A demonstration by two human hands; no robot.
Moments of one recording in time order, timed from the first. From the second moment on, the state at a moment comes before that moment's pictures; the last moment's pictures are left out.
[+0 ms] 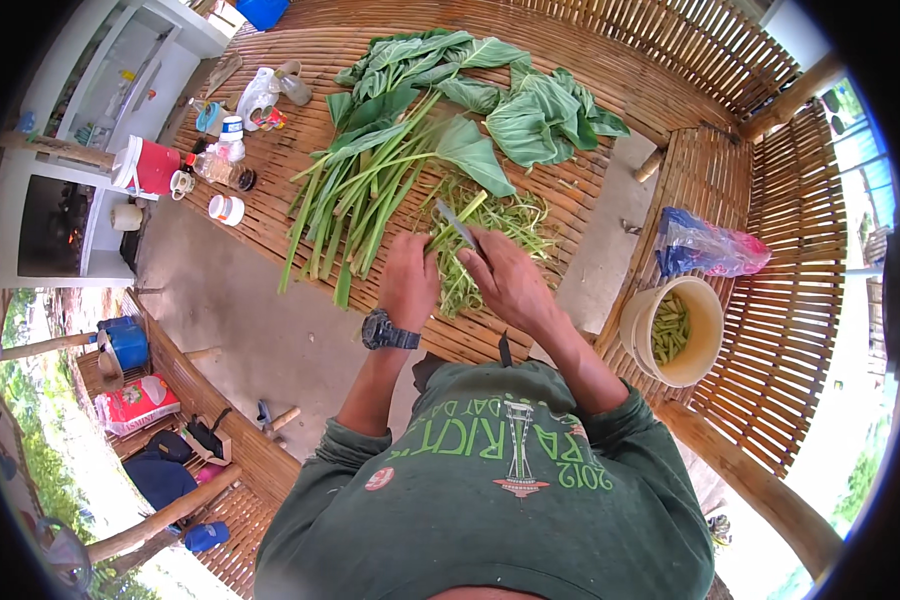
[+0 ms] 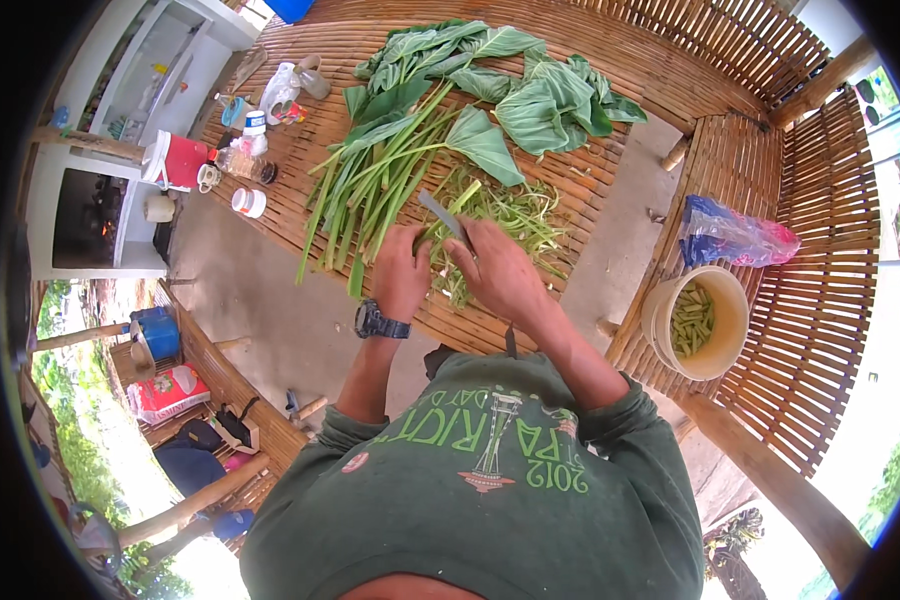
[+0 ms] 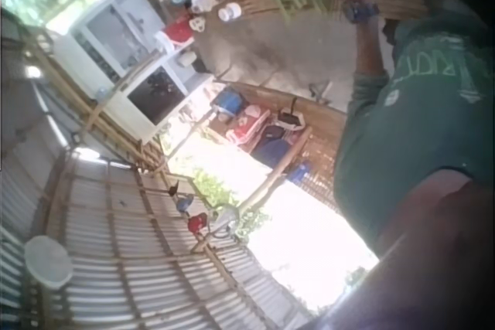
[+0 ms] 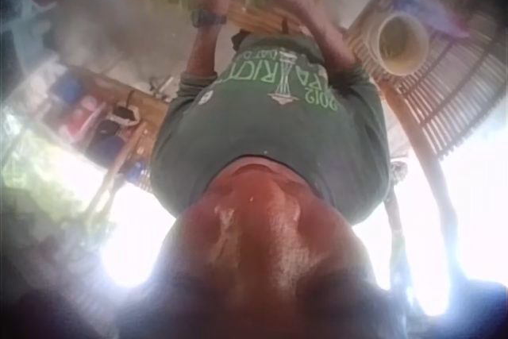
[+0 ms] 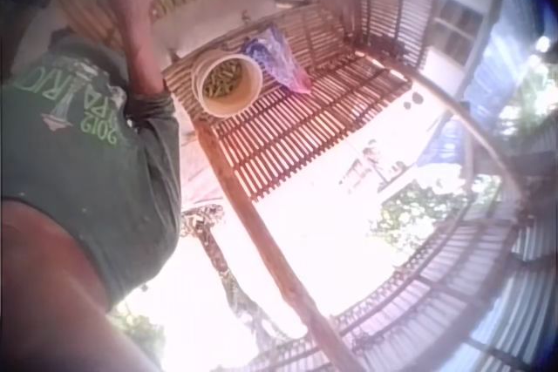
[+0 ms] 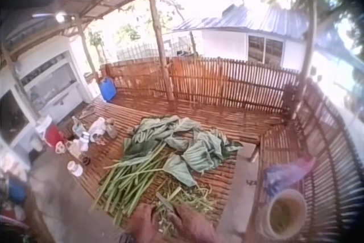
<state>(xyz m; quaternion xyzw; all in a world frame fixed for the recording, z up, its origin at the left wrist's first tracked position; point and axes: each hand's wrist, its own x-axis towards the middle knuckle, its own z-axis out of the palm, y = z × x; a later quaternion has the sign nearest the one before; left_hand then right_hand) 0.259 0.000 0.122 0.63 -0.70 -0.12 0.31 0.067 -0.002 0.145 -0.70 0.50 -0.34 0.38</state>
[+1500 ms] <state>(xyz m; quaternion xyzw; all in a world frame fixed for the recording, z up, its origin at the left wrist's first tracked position) 0.293 0.013 0.065 0.55 -0.24 -0.64 0.48 0.022 -0.033 0.152 -0.29 0.40 -0.57 0.65</state>
